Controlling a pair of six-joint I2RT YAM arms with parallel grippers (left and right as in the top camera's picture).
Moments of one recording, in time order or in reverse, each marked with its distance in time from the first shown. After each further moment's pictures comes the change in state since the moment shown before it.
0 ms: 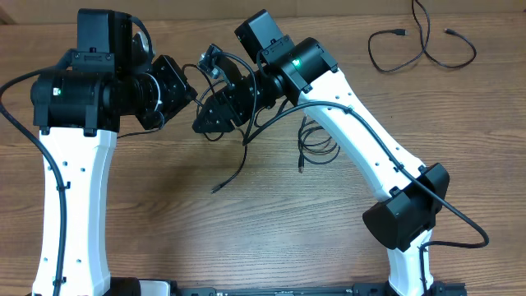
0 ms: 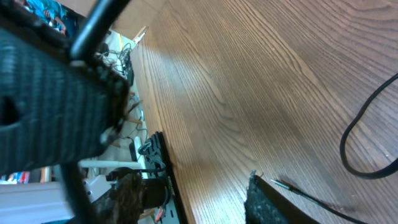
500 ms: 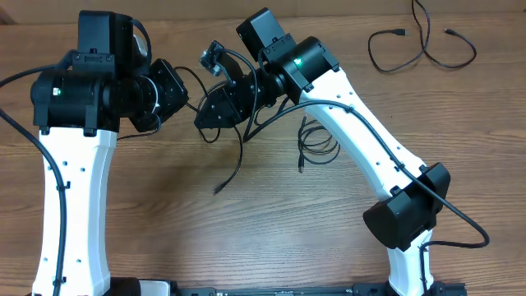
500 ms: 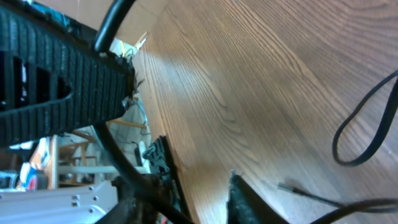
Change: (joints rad) left arm 0.000 0.000 0.000 -0.029 -0.093 0.026; right arm -0.006 0.000 0.000 0.015 -0.006 0.043
